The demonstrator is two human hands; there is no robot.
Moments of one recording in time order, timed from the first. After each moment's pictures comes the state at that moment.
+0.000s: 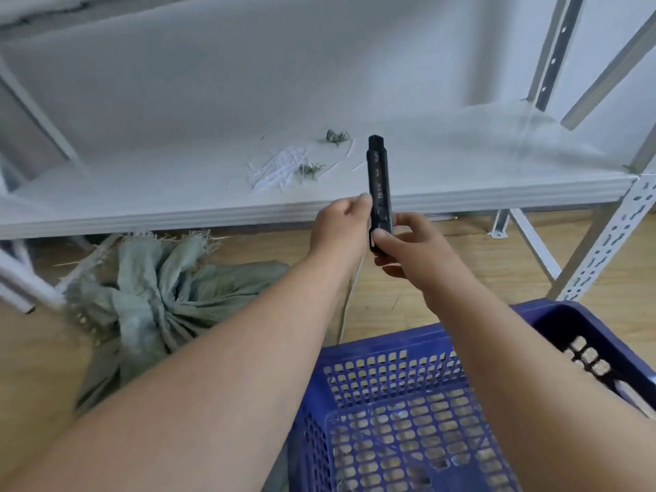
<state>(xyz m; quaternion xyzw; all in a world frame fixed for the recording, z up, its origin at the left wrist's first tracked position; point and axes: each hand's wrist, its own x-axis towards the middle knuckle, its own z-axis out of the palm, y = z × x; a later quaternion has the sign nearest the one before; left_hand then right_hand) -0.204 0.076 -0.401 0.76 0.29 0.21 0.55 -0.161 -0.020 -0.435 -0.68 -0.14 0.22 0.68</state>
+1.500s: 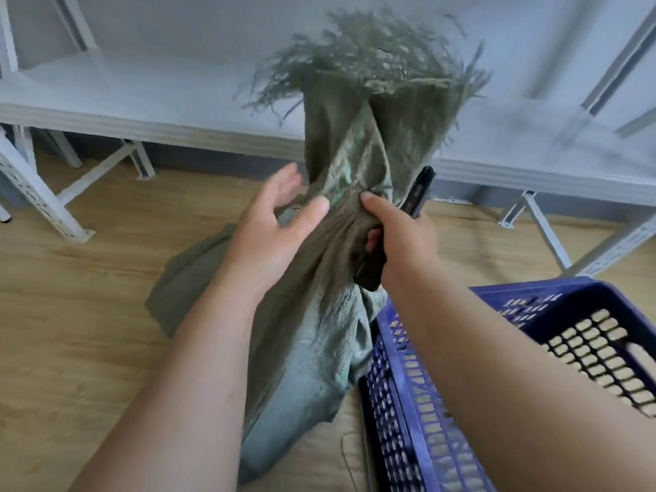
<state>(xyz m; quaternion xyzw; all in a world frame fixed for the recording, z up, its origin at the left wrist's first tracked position) -0.444 0.258 -0.435 0.76 0.19 0.25 0.57 -0.332 0.148 -0.440 -0.61 0.04 0.19 0.77</state>
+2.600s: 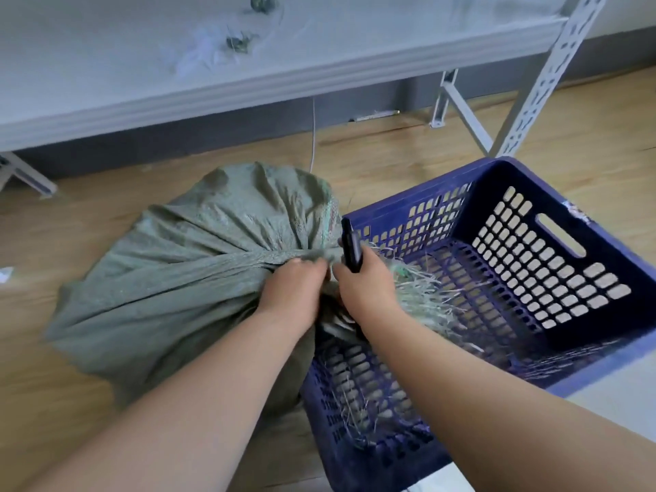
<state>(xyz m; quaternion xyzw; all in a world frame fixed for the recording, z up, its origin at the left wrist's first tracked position) -0.351 0.070 -0.554 0.99 0.09 -0.08 0.01 -0.314 -0.030 -0.568 -0.81 0.04 0.22 0.54</state>
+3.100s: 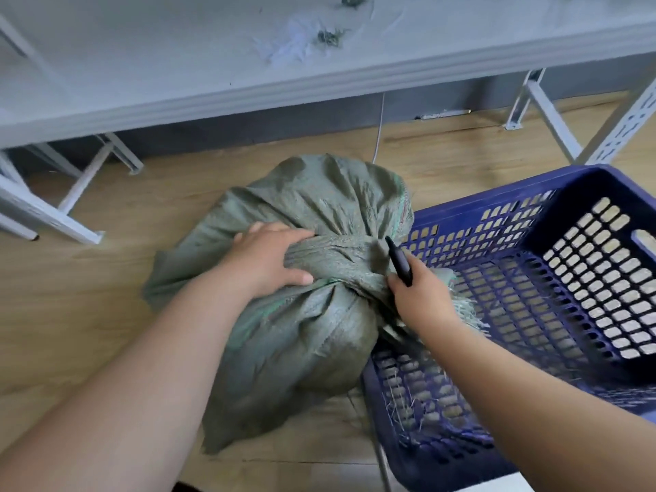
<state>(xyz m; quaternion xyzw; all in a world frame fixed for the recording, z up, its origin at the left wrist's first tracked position) -0.403 0.186 -0.497 0.97 0.19 -0.15 0.09 -0.332 -0.020 -0.577 -0.87 -0.07 0.24 0.42</state>
